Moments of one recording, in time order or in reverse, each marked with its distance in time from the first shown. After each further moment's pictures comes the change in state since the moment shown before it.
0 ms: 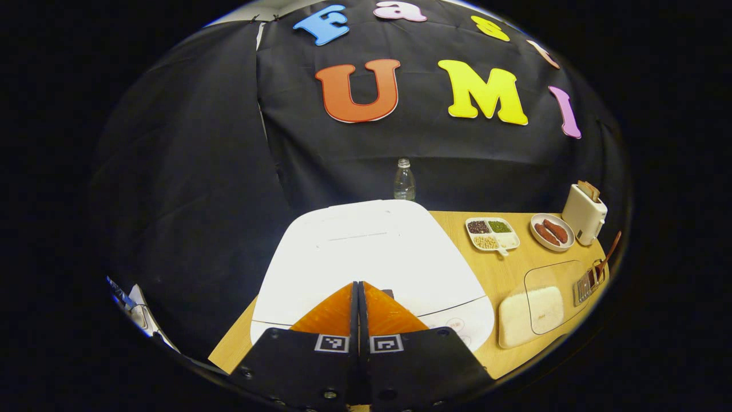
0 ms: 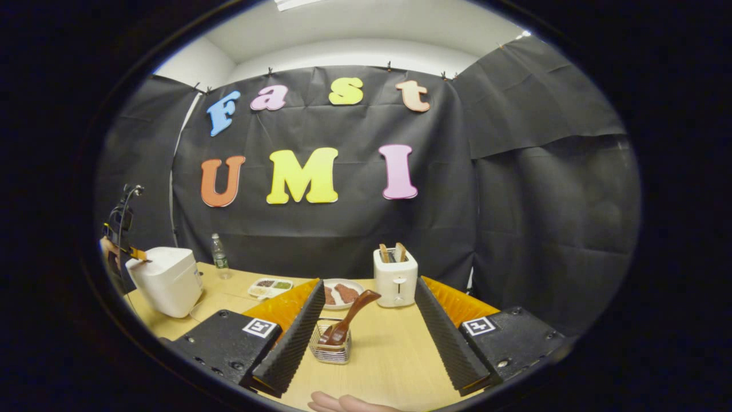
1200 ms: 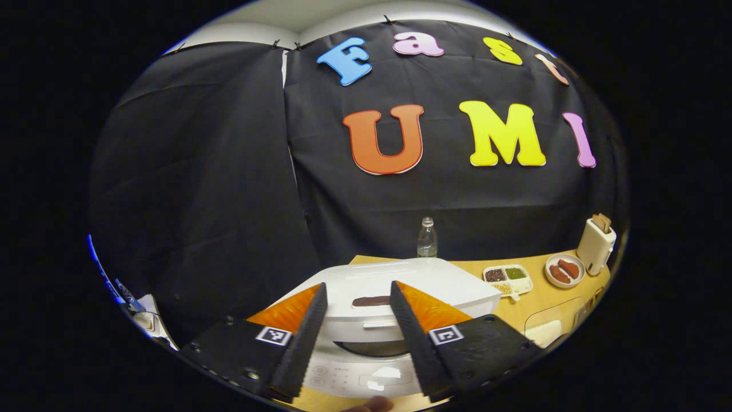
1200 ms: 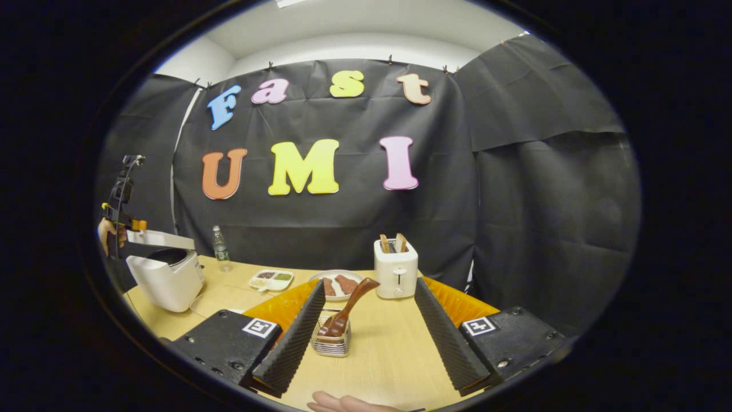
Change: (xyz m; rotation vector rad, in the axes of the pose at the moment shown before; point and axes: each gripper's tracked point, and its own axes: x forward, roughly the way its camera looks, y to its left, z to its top) left arm -0.034 0.037 0.089 -0.077 -0.283 0.109; right arm -0.004 -0.006 -0.020 0.000 0.052 -0.001
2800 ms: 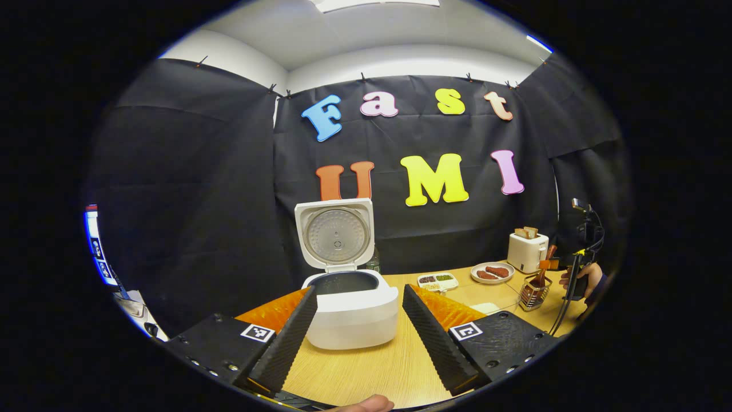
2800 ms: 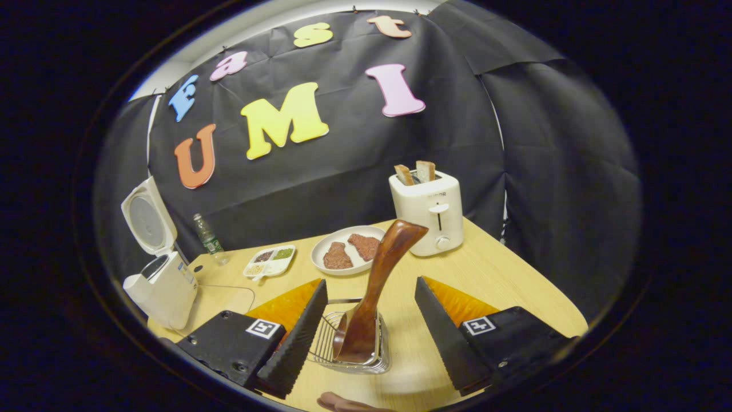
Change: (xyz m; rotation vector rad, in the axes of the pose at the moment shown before) left arm -0.239 -0.033 -0.052 0.042 -0.243 -0.207; right arm 0.166 0.030 -0.111 0.244 0.251 0.037
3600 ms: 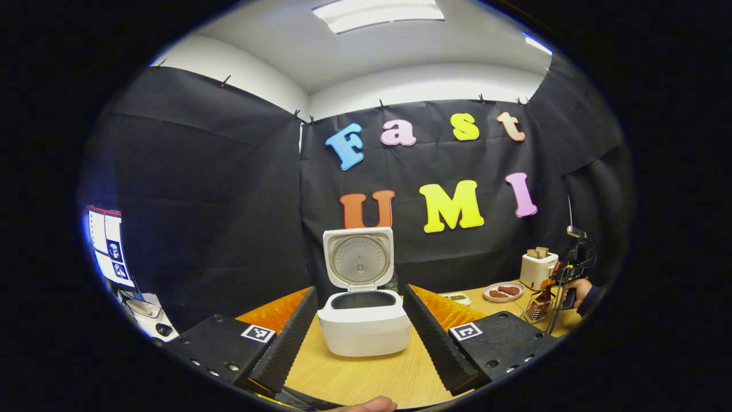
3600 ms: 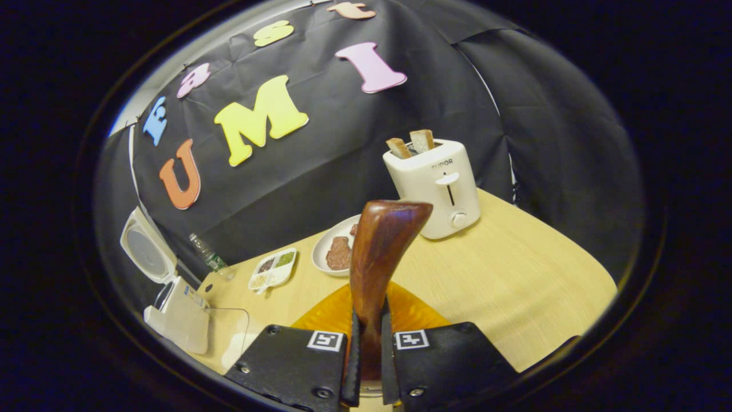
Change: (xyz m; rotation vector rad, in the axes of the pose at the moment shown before) left arm -0.051 0.022 0.038 -0.042 -0.139 0.098; right arm 0.031 0.014 -0.004 0.091 0.058 0.013
